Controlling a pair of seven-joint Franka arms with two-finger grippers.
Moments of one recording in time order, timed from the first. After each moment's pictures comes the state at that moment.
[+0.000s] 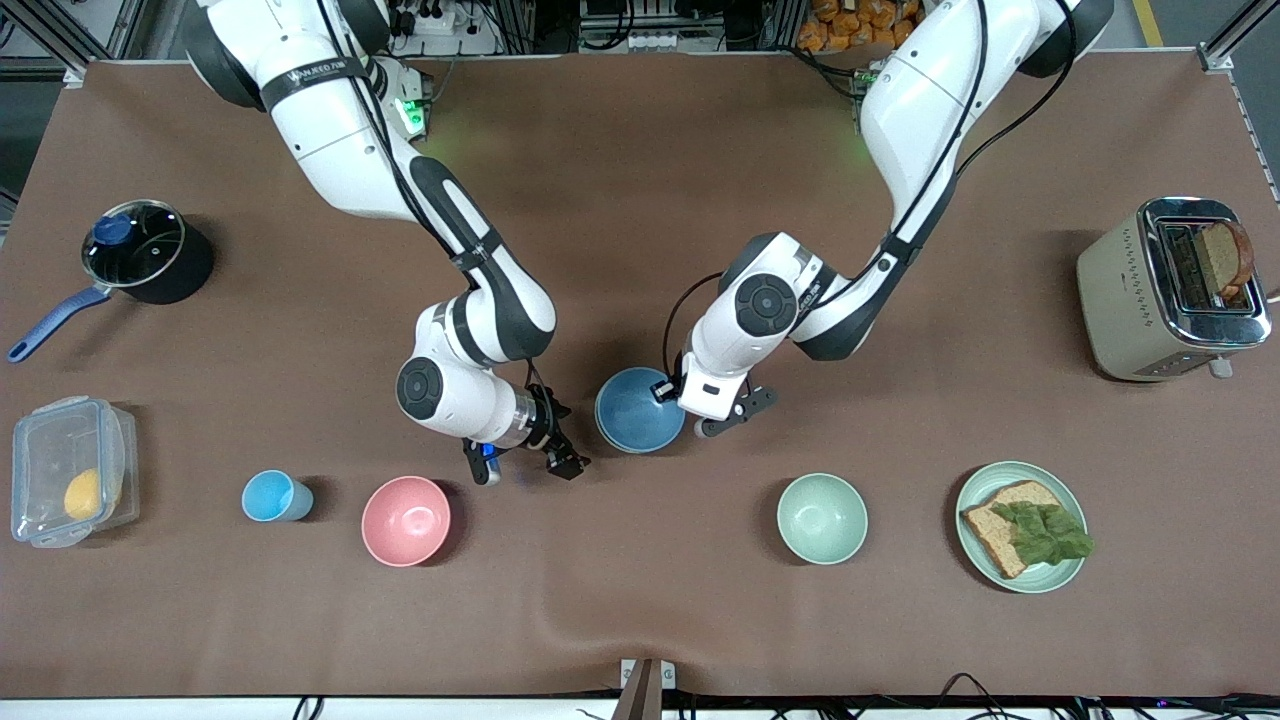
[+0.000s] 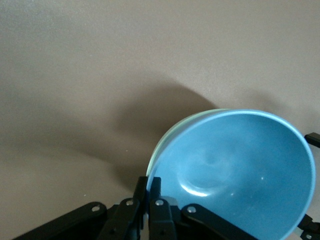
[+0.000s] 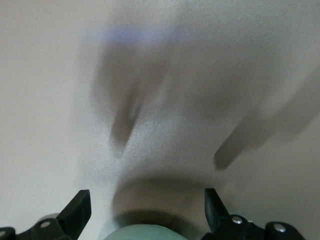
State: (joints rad) left arm -0.38 0.75 -0.35 -1.57 0.03 2.43 -1.15; right arm 0.45 0.85 0.05 -1.46 0.53 2.41 1.25
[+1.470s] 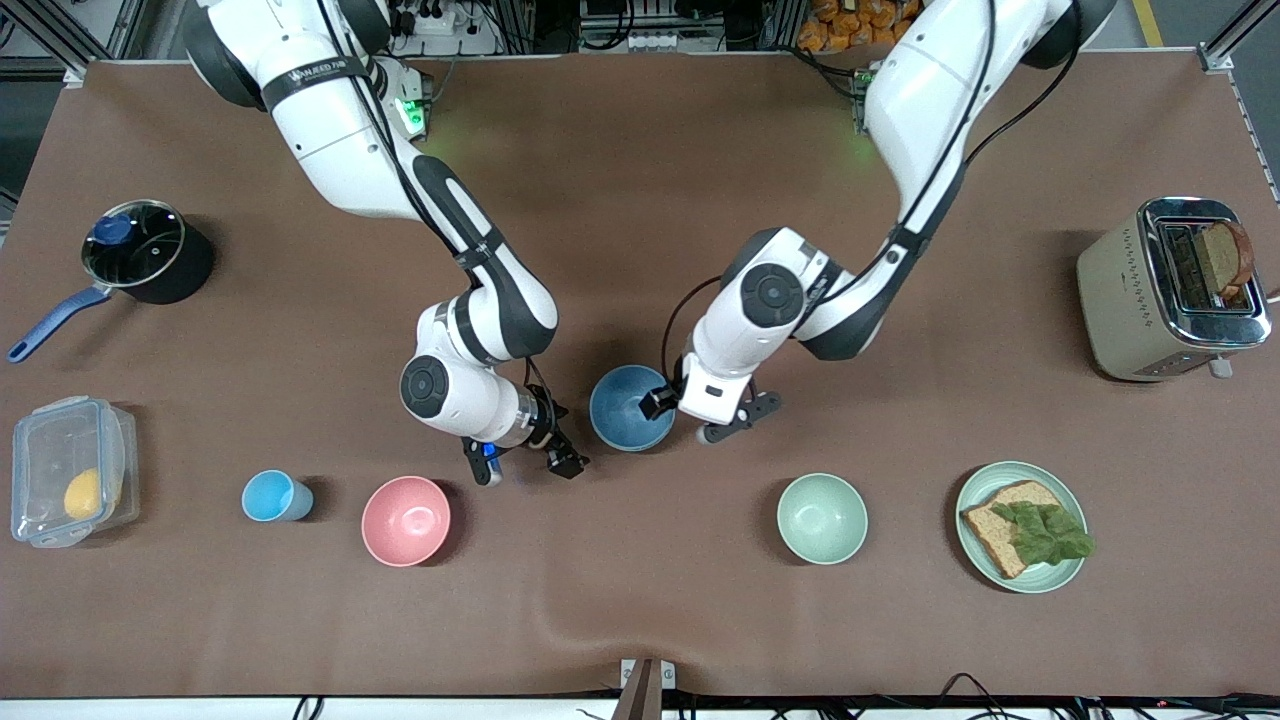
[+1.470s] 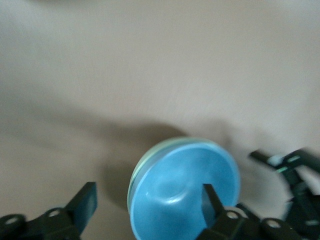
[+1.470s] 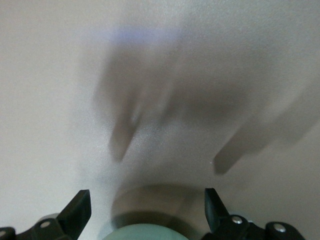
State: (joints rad) left arm -0.37 0.68 -0.31 -1.53 0.04 2.43 -1.15; right arm 0.46 0.85 0.05 -1.46 0.48 2.41 1.25
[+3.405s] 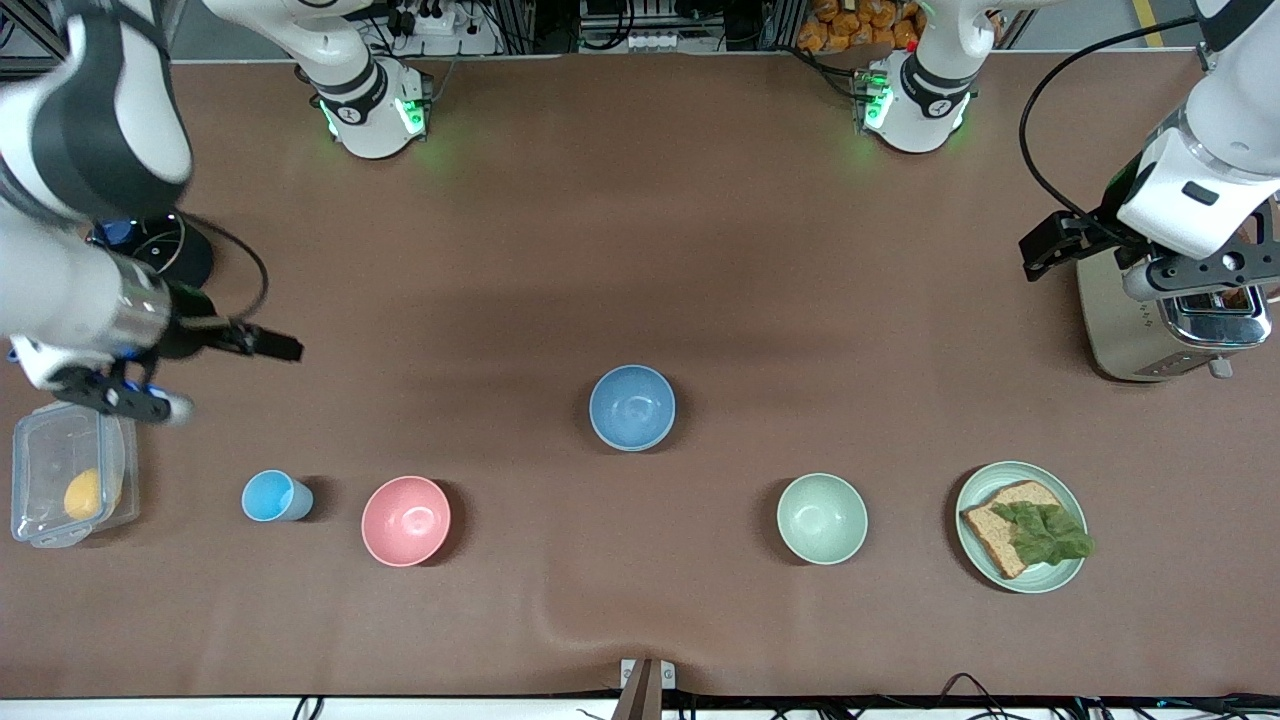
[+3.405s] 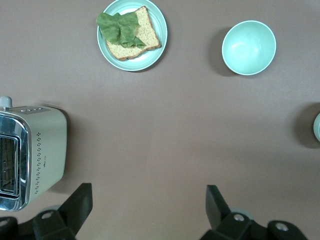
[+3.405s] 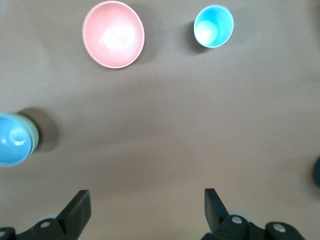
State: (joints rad) left arm -0.02 0.02 -0.18 -1.55 0.06 1.56 -0.30; right arm 0.12 0.21 -0.02 -1.43 0.10 1.51 0.28
